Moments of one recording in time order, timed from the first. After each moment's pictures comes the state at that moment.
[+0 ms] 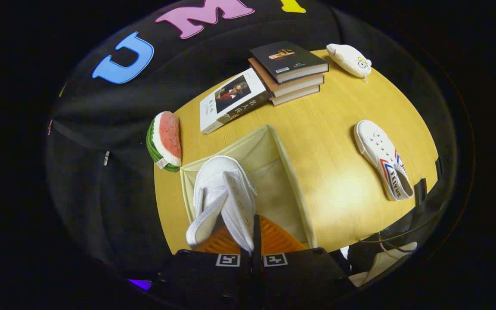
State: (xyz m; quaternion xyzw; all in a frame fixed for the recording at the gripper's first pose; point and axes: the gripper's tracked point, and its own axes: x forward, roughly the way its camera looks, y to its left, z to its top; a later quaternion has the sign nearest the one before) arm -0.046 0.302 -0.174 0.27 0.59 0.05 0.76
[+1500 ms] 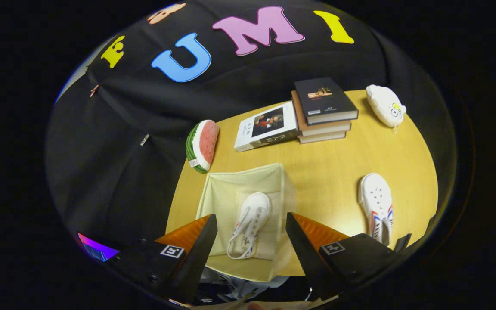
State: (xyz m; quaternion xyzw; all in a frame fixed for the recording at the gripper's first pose) arm -0.031 0.204 -0.108 0.21 0.45 0.20 0.84
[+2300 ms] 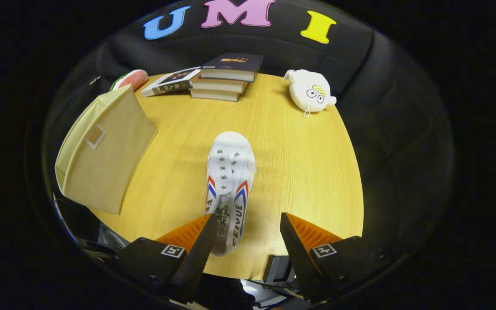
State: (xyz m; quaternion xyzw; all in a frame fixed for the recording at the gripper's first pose) arm -0.075 -0.038 -0.321 -0.05 0.50 0.12 0.86
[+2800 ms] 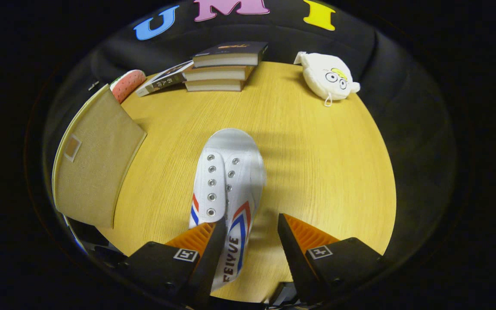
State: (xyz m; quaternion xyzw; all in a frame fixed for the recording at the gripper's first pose) arm -0.035 -0.005 -0.375 0.01 0.53 0.17 0.83
